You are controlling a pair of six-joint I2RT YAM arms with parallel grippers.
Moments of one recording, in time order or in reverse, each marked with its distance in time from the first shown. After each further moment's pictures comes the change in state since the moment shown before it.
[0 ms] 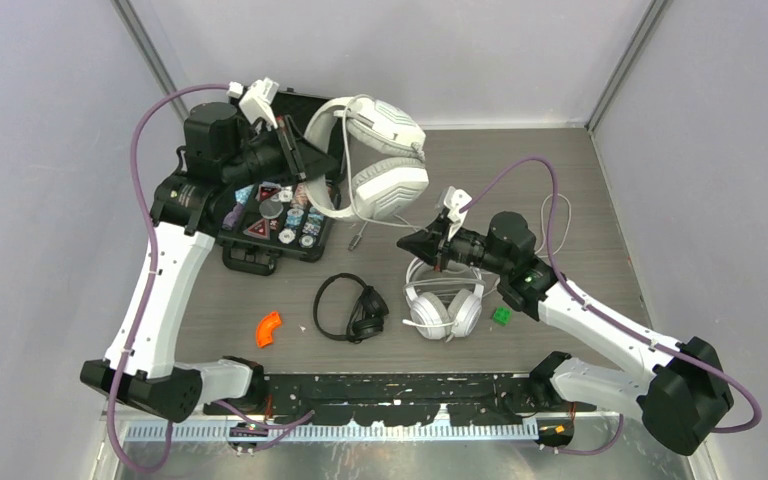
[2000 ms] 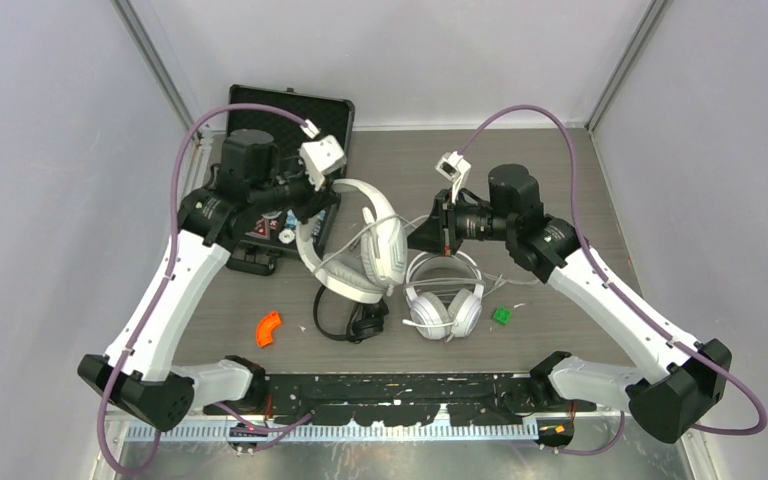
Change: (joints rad) left arm -0.108 -0.025 -0.164 -0.051 0.026 0.967; right arm -0.079 0.080 0.419 -0.659 -0.168 0.308
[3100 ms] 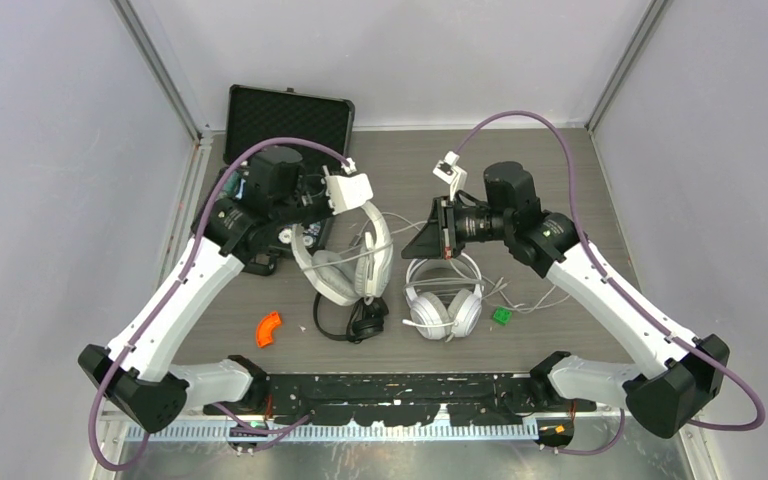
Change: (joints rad) left arm -0.159 -0.016 -0.076 0.032 -0.347 0.398; right arm 0.000 0.027 0.052 -0.134 -0.093 0.193
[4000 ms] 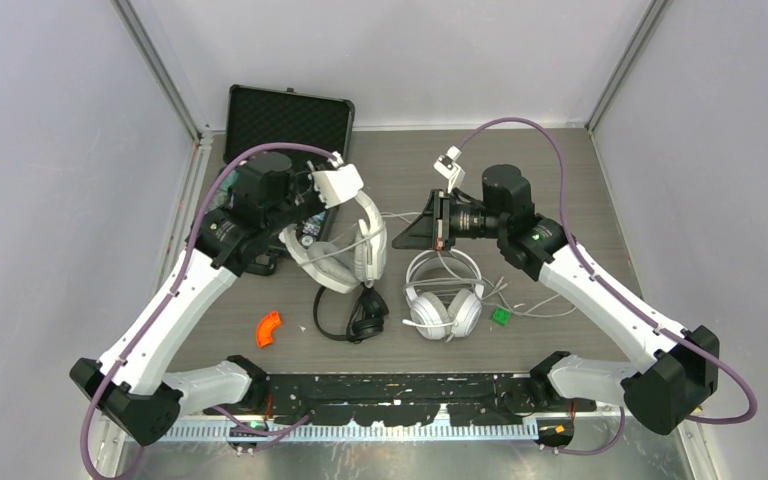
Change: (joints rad) left arm -0.001 -0.062 -0.068 0.101 -0.163 -0.043; right arm 0.000 0.019 -0.092 0.269 0.002 0.240
